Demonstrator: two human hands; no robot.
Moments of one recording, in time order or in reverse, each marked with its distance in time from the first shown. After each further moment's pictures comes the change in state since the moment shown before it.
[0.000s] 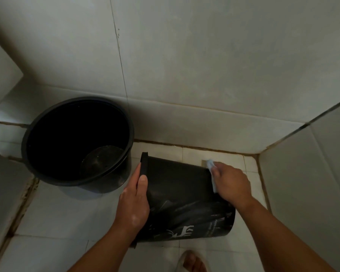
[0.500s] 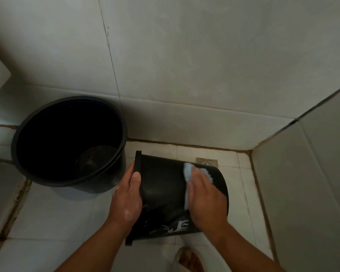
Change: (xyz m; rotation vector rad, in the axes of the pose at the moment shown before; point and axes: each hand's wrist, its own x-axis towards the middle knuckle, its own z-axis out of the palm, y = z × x) left_hand 0.004 0.002 -0.001 -0.134 -0.003 -0.066; right_hand -0.075 -0.034 0.039 0.013 0.249 -0.266
